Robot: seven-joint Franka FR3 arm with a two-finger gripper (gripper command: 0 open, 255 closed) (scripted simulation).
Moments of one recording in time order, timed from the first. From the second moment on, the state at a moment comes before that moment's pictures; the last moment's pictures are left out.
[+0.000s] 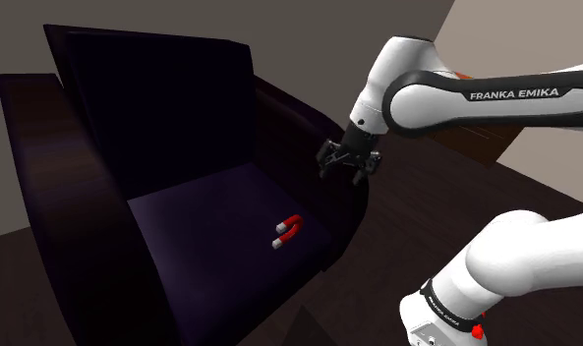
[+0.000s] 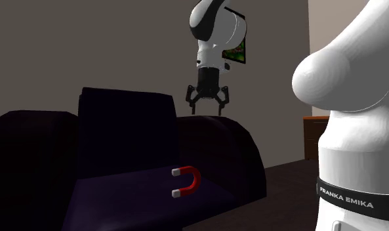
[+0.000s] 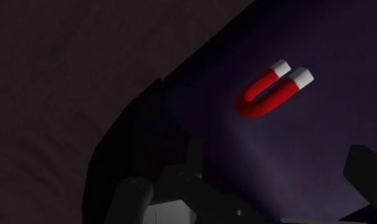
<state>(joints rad) -0.14 -0.66 0.37 -2.63 0.27 2.07 0.75</state>
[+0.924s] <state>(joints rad) -0.45 -0.05 0.74 -2.58 0.07 2.54 1.70</state>
